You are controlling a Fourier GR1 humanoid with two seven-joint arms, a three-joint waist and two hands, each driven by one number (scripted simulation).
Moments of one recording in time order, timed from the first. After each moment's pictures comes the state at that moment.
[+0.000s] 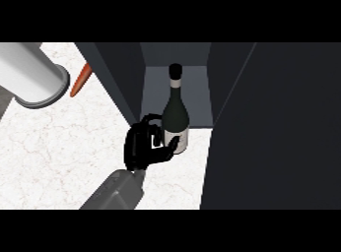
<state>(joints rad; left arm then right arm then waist) -0.40 0.00 -0.51 -0.87 0.91 0.29 -0.70 -0.09 -0.05 0.05 -2.40 -0.18 0.15 0.55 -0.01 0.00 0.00</state>
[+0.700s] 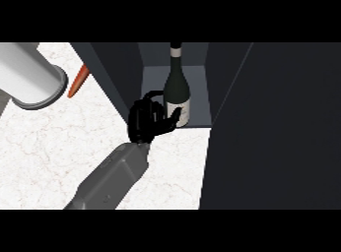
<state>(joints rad) -0.66 0.00 -0.51 -0.65 1.10 0.31 -0.74 -0.07 -0.05 0.02 -2.38 -0.21 0.18 0.50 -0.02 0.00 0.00</state>
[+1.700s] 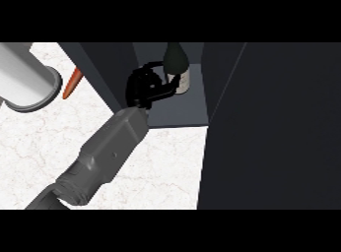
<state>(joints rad) -1.01 0.00 -0.40 -0.27 1.14 0.28 -0.62 -0.05 -0.05 0.04 -2.36 -0.22 0.20 0.45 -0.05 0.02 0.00</state>
